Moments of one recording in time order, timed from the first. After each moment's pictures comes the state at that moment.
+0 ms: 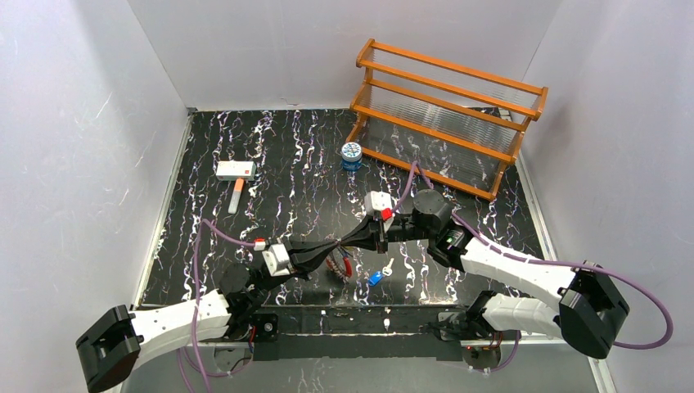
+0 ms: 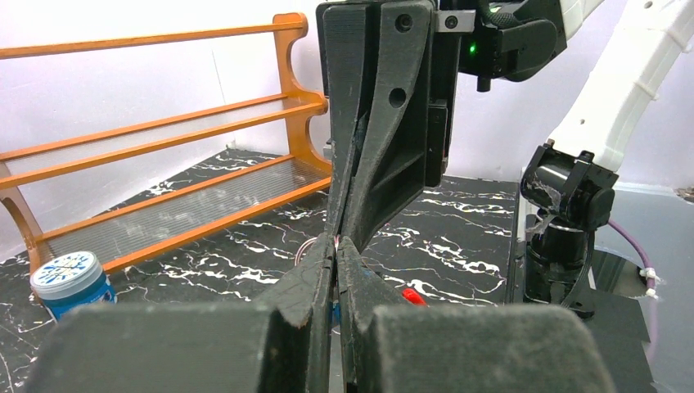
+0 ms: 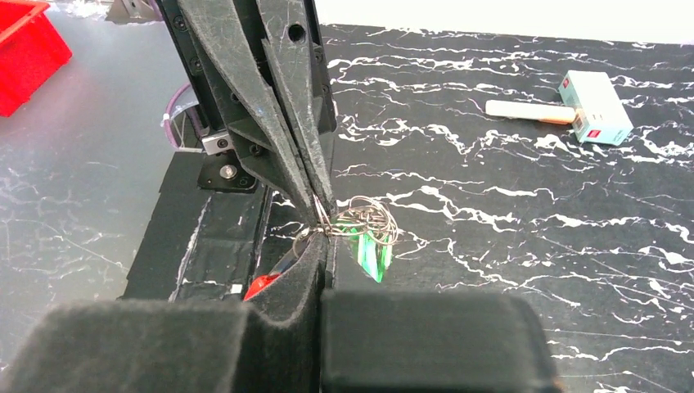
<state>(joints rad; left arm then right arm) -0.99 0.68 0.01 1.07 0.15 0.00 0.89 1.12 0.62 0.42 -0.79 -0.08</state>
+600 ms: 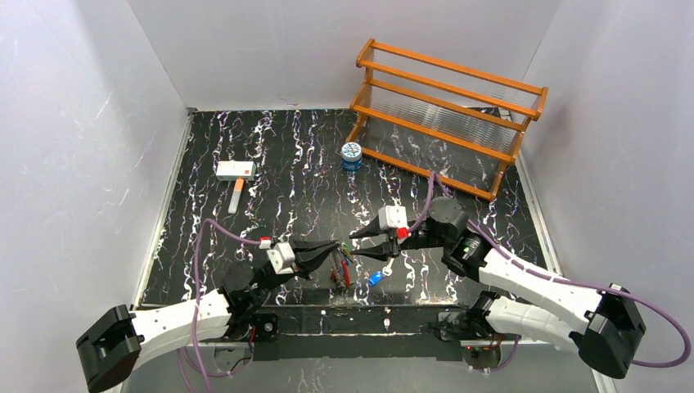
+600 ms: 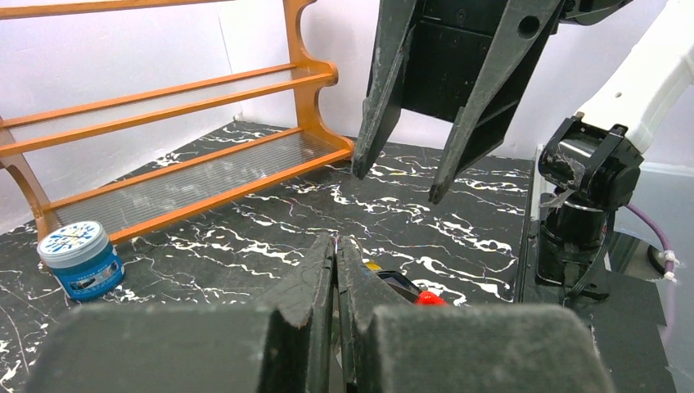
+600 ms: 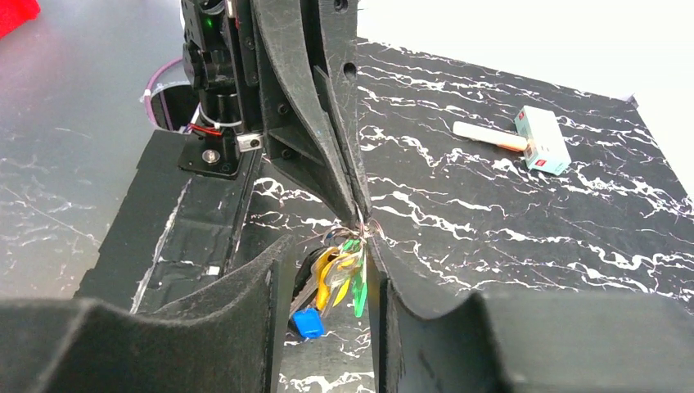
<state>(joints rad) -0.99 0.69 0.01 1.01 0.12 0.01 0.90 0.95 0.60 0.30 -0.76 -0.24</state>
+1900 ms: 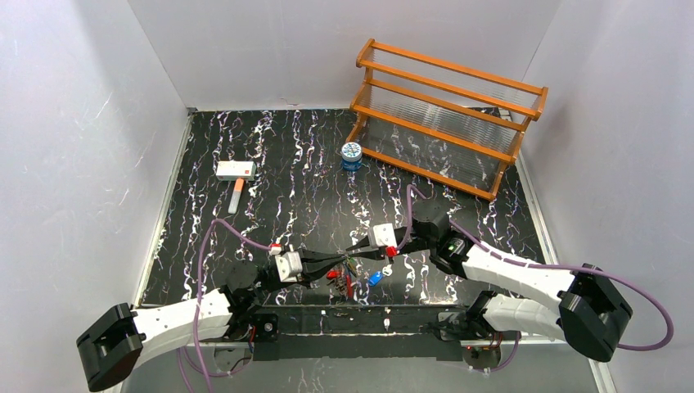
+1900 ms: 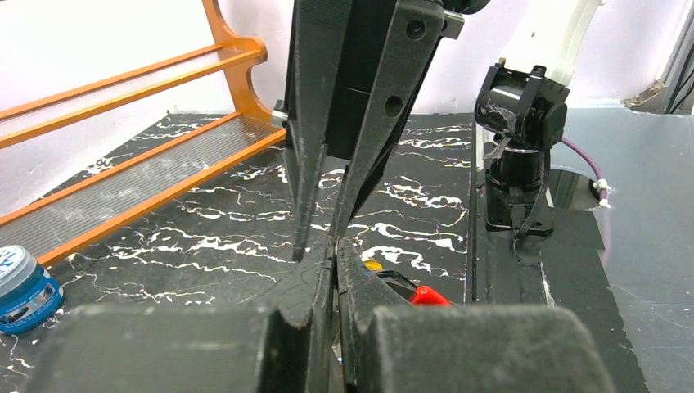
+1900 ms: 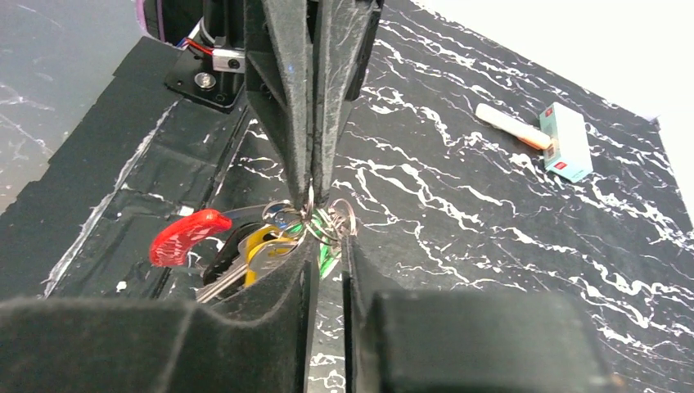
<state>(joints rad) -0.99 0.71 0.01 0.96 0.31 0.05 0.90 1.09 0.54 0.33 -0.84 -0.53</state>
